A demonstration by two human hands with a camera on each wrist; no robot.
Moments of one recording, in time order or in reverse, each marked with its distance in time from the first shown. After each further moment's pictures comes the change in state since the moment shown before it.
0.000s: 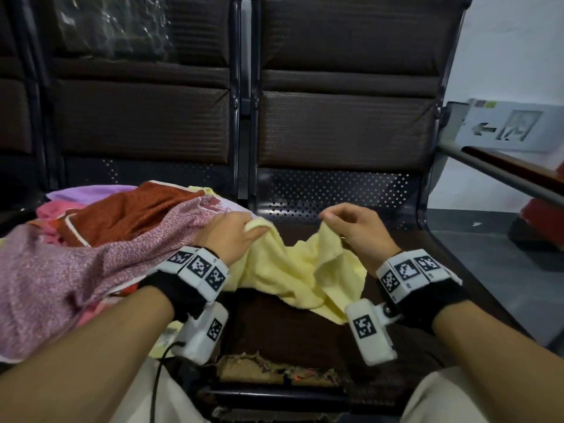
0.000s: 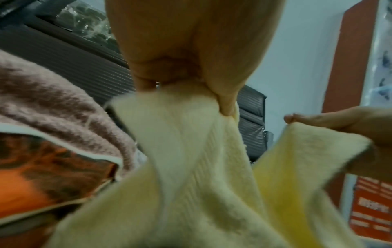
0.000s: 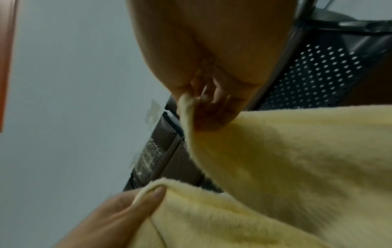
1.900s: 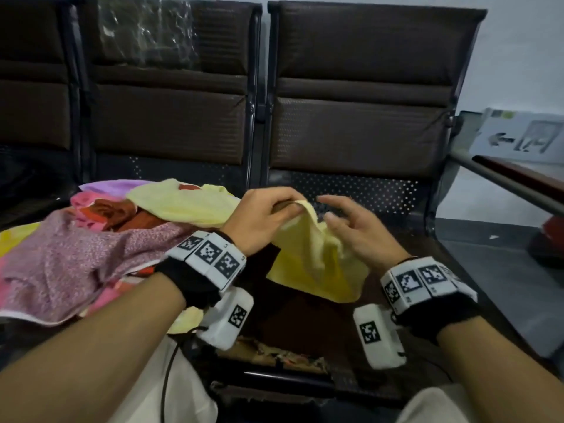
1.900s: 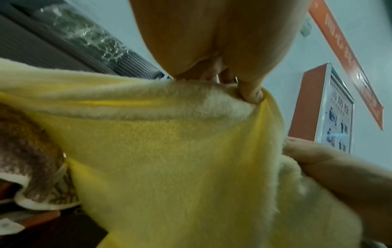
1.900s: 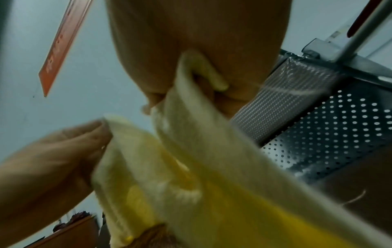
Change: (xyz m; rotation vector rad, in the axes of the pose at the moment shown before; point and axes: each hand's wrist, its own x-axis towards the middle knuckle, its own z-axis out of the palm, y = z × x) left_hand -0.022 0.069 -0.018 -0.360 0.122 0.393; right_hand -0.025 -0.021 -0.015 -0.170 -0.269 -0.241
